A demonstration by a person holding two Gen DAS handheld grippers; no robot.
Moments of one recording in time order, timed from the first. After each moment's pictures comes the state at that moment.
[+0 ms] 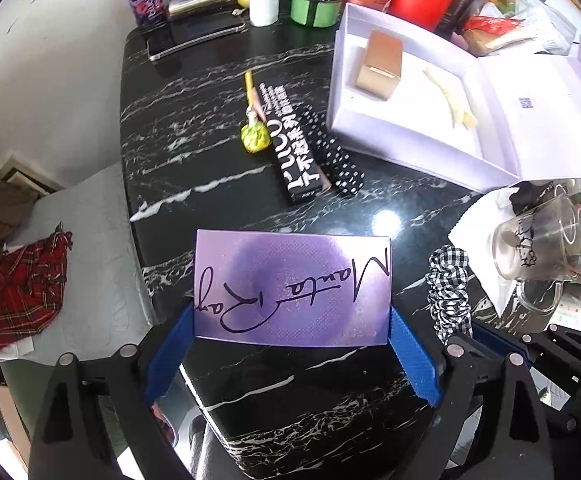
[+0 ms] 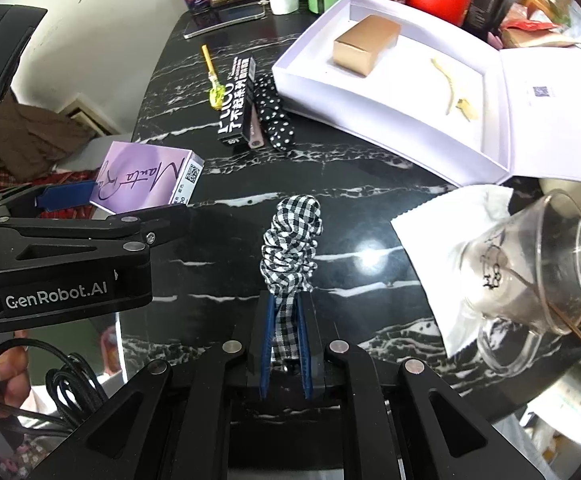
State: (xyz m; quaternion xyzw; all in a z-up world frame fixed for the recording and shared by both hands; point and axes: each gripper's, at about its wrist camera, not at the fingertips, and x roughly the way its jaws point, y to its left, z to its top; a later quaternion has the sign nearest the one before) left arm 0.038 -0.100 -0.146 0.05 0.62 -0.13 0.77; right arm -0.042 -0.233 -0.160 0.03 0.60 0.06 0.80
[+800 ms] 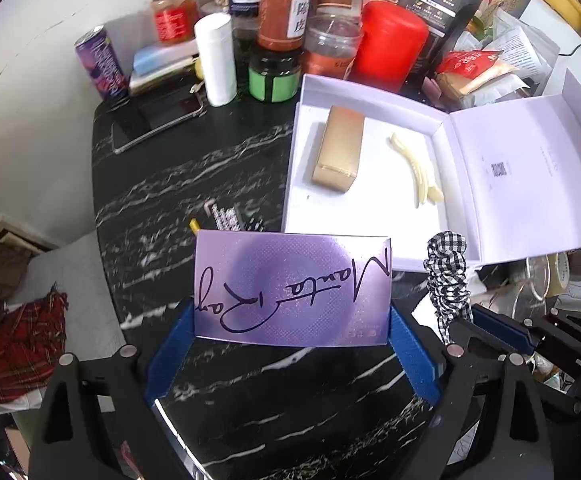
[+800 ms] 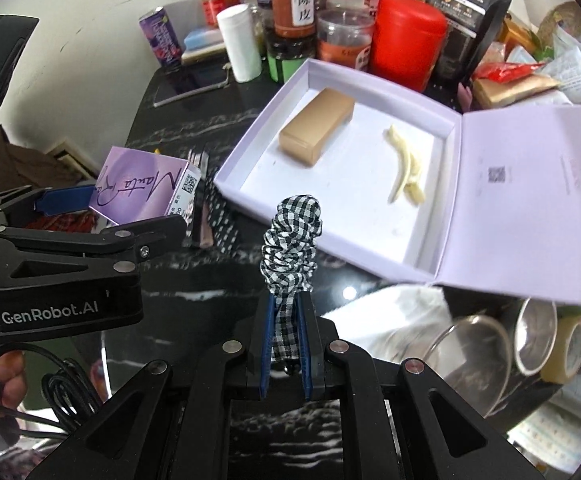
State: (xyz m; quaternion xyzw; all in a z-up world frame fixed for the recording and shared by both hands) left arm 0.107 -0.150 -0.102 0.06 0.58 -0.16 0.80; right arm 0.017 -0.284 -0.107 0.02 0.57 0.04 0.82
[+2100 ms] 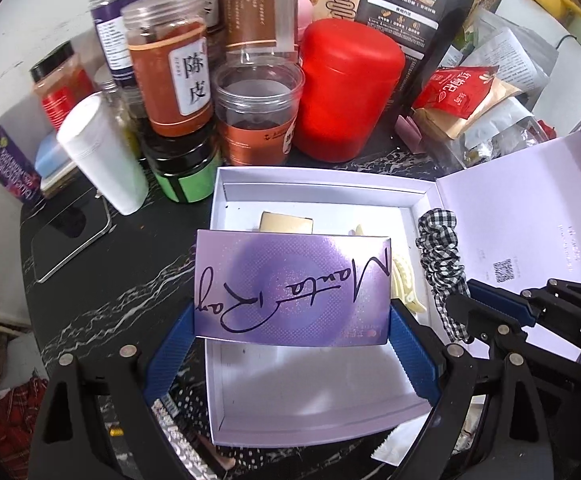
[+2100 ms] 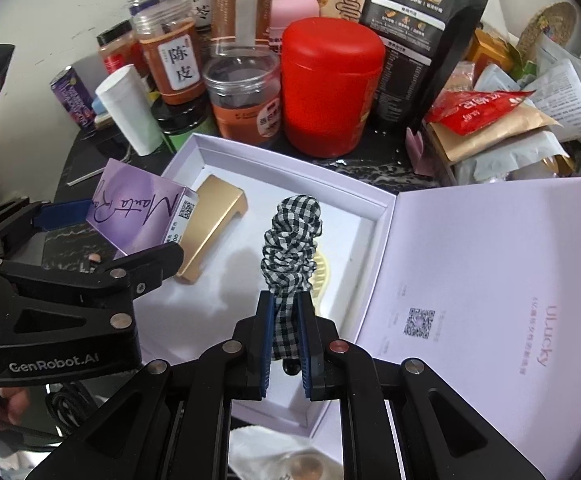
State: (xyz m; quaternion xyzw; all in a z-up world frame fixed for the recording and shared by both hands) left arm 0.215 -0.253 -0.126 0.08 0.54 -0.22 0.80; right arm 0.130 -0.380 -0.118 0.02 0.55 -0.01 0.84
